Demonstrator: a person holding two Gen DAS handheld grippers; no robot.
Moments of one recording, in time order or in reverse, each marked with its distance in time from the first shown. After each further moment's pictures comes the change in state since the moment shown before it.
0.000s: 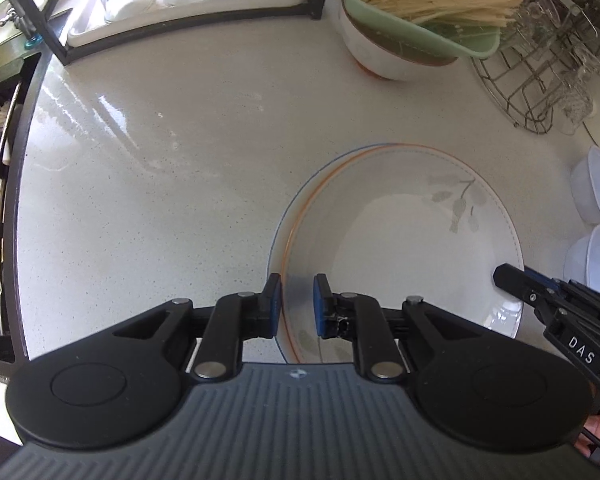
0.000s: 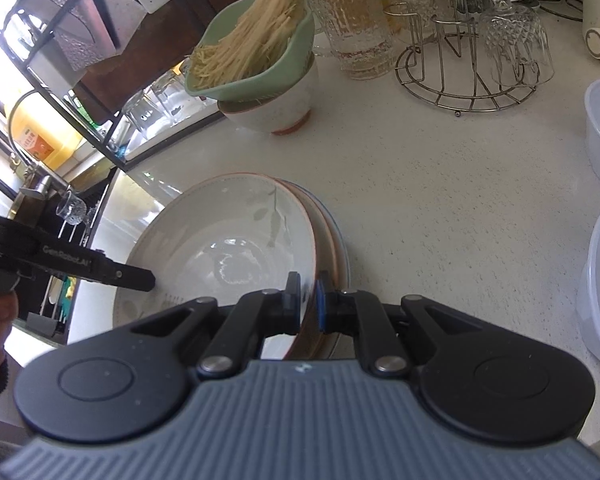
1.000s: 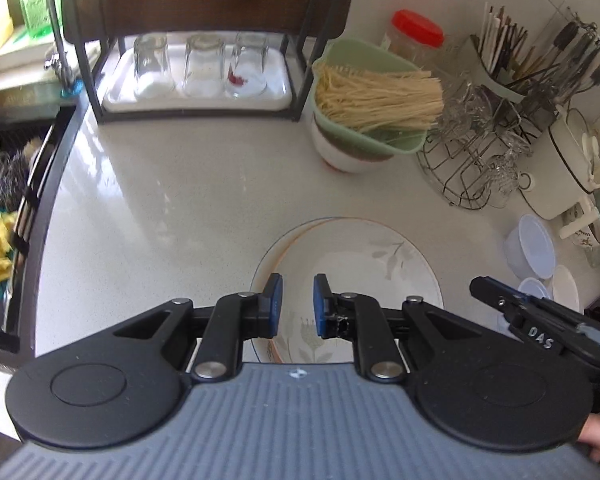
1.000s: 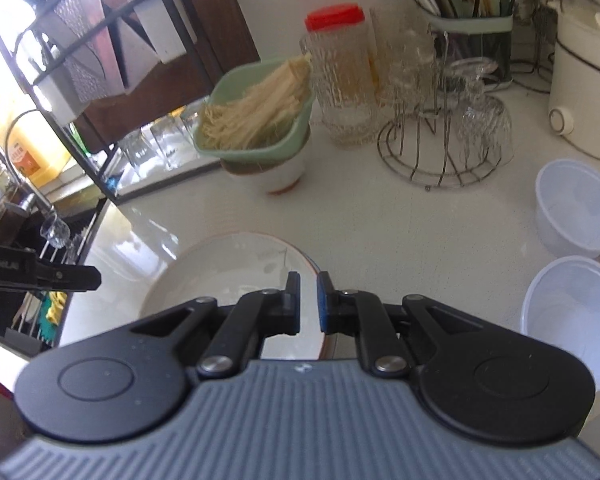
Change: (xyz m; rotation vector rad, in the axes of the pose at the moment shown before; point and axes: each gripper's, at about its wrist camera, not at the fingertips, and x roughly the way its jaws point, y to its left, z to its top) left arm -0.100 0.003 -0.039 -0.043 -0.289 -0.098; right arm -0.054 0.032 0.014 -0.056 -0.148 -0.121
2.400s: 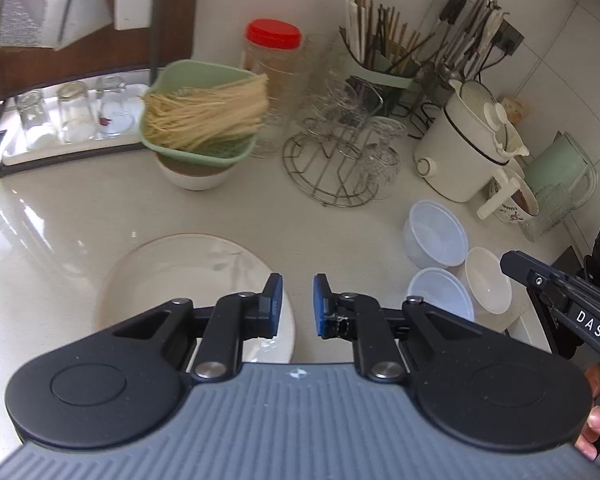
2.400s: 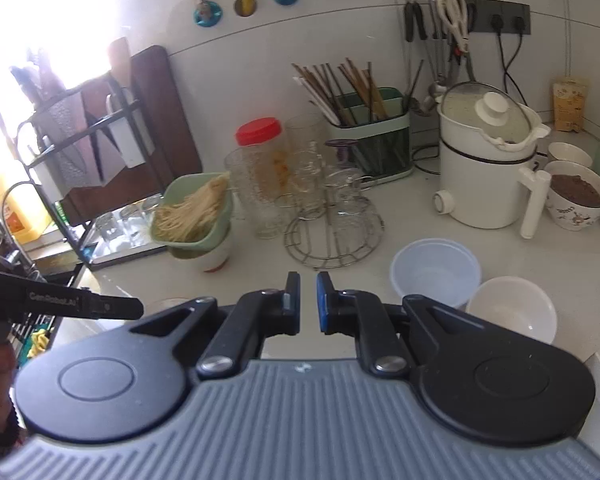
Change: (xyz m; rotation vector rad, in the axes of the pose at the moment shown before) left arm 0.004 -0.137 -0.023 0.149 -0.066 -0.149; right arm -0.120 -0.080 0.008 -0.002 -0.235 -0.113
